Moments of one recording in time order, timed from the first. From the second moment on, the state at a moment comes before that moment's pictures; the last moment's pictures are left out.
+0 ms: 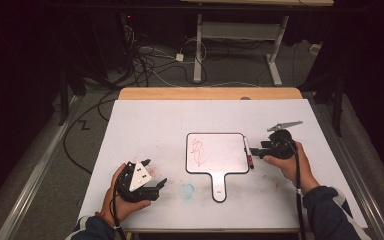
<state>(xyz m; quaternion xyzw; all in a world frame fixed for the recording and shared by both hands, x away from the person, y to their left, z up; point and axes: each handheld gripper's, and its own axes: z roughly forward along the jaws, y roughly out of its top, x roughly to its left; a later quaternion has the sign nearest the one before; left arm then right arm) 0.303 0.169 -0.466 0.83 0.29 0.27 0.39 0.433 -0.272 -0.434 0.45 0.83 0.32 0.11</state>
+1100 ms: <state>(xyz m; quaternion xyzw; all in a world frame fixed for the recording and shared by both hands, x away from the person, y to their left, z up) 0.305 0.163 -0.468 0.84 0.28 0.26 0.37 0.472 -0.246 -0.449 0.48 0.82 0.31 0.07</state>
